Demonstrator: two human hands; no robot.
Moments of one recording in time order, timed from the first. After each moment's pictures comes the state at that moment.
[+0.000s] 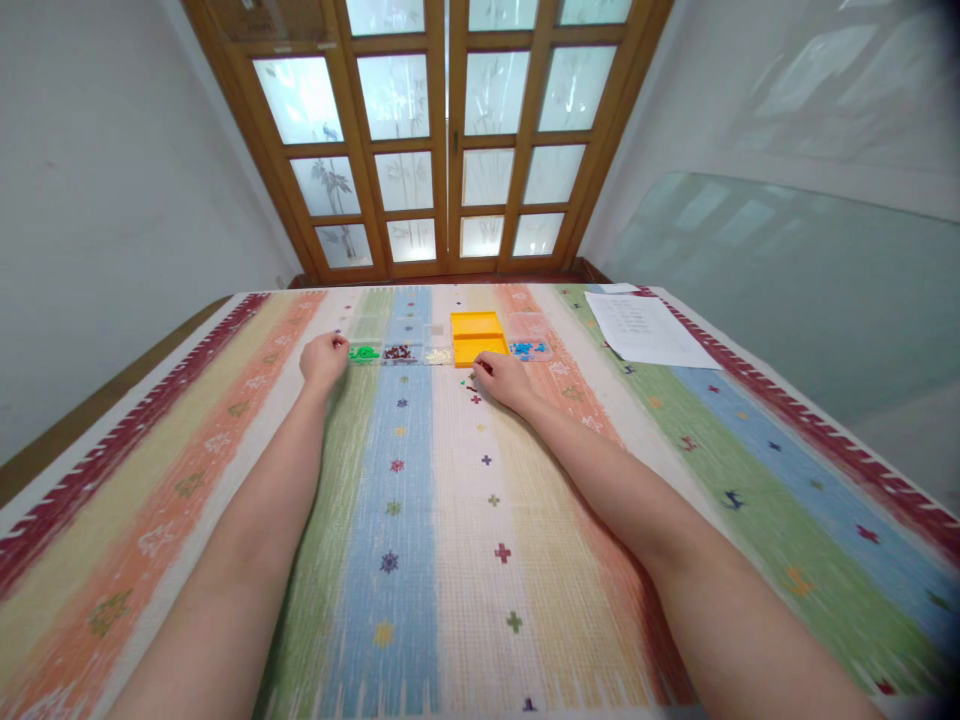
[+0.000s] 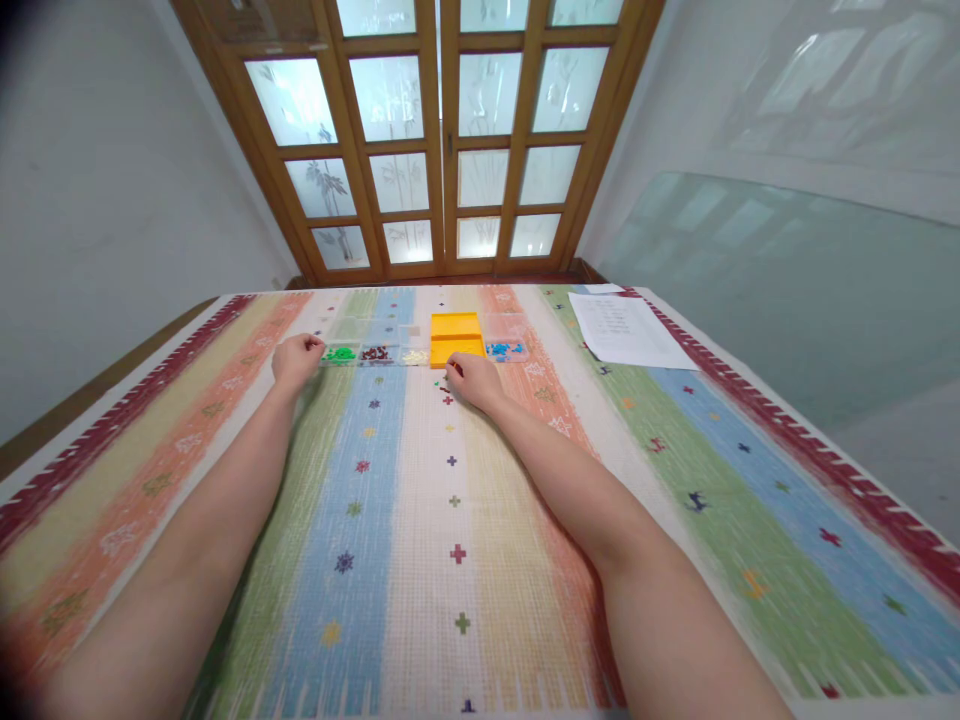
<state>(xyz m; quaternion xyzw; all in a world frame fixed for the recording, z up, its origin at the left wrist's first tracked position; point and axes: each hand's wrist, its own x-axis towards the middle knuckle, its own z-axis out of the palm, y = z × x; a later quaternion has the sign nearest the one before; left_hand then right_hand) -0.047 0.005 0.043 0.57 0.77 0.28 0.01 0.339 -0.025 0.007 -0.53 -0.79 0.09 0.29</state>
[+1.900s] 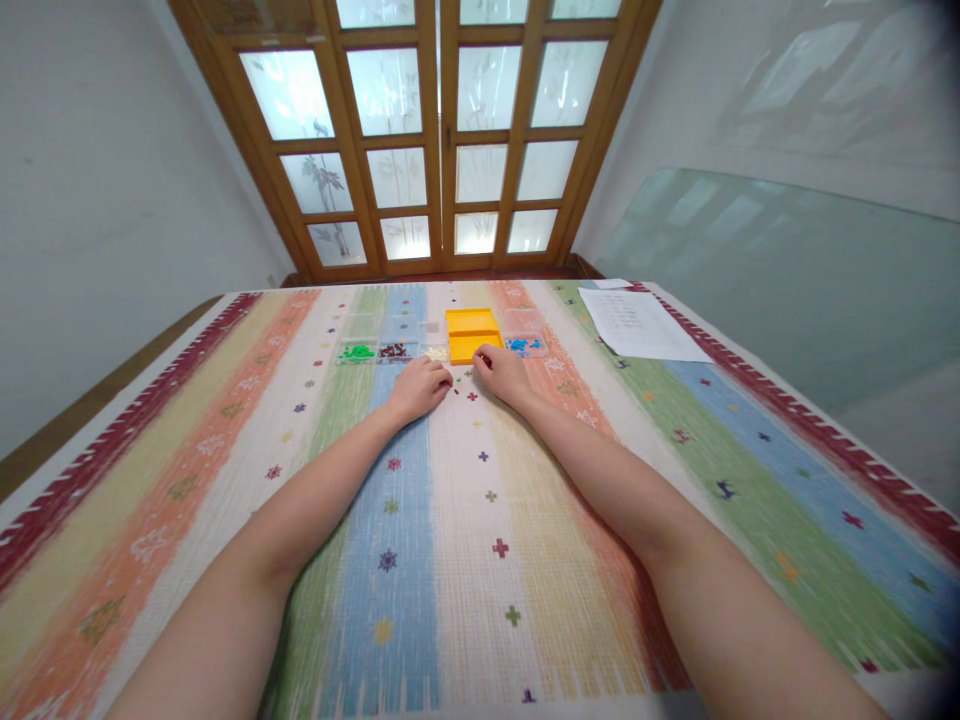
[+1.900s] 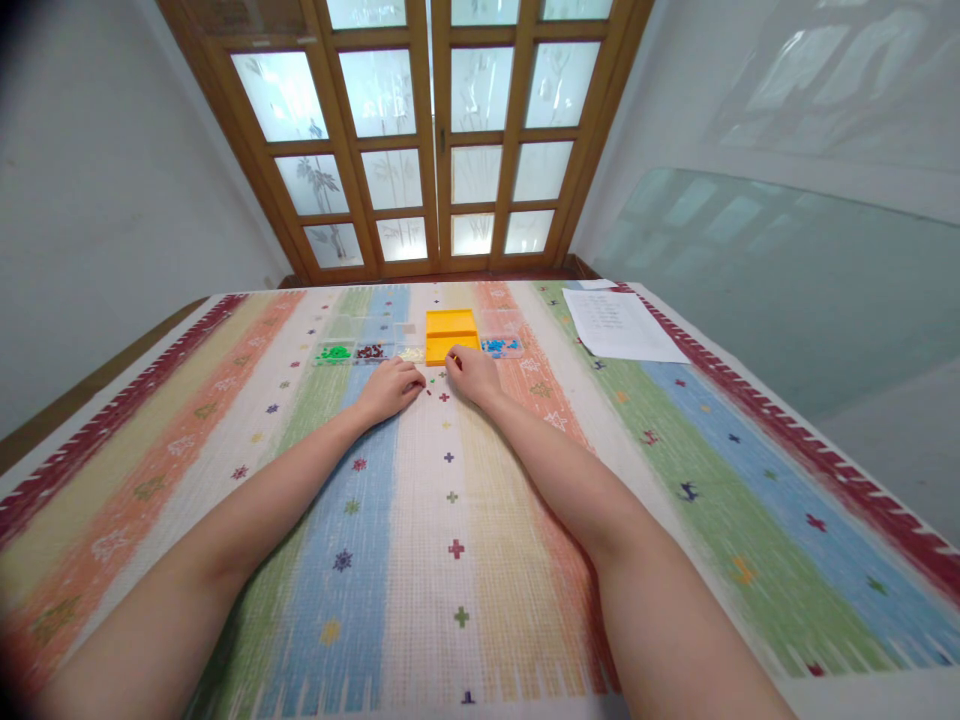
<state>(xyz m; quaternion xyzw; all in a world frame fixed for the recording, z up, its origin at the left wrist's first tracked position) 0.111 -0.045 0.017 0.90 0.41 0.16 0.00 0.340 -0.025 0.007 -0.56 -0.76 0.06 0.32</state>
